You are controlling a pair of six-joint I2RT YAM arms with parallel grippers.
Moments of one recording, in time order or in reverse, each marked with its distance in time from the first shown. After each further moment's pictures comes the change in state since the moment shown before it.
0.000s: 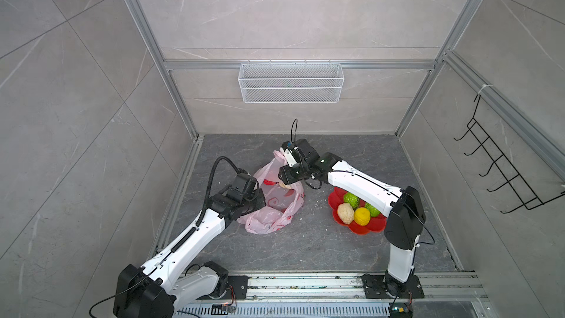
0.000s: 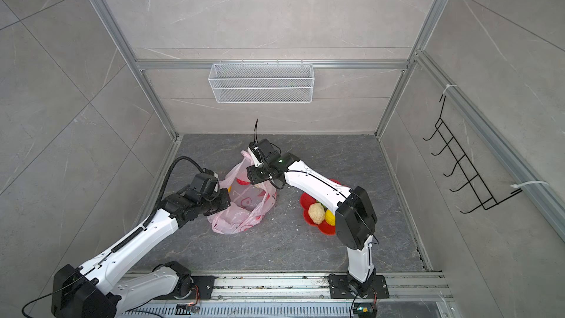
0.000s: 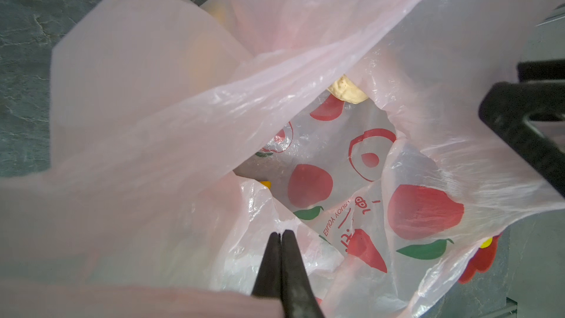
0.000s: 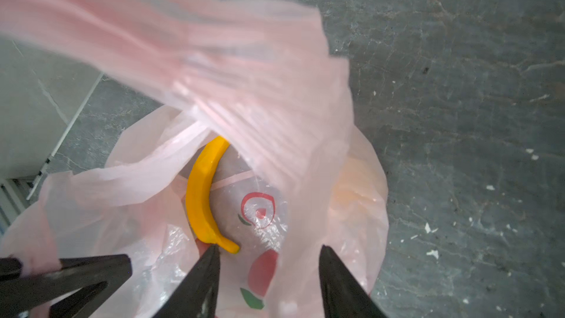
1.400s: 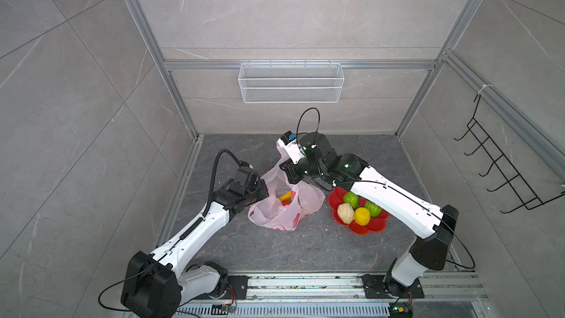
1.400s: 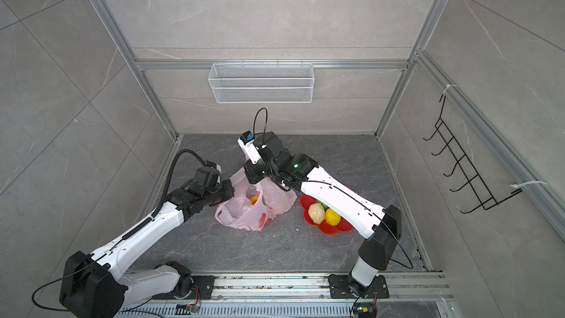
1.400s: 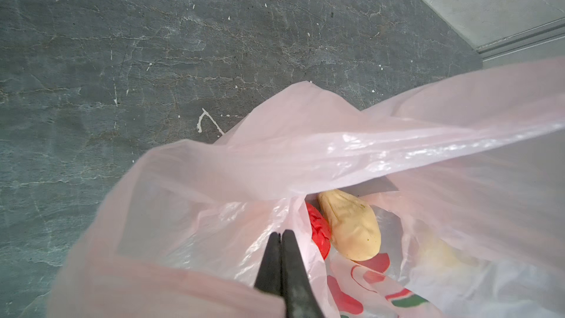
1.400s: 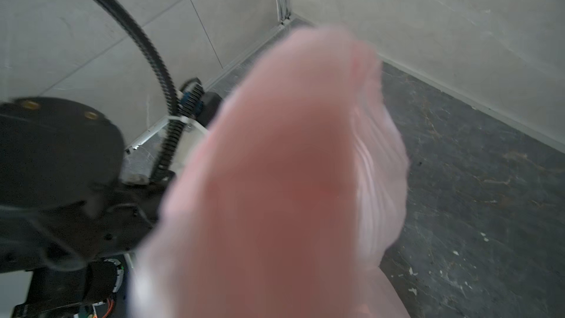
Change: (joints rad) left arm 0.034 0.082 0.021 0.166 0.008 0.015; right arm 0.084 -0.253 -0.041 0.017 -0.002 -0.153
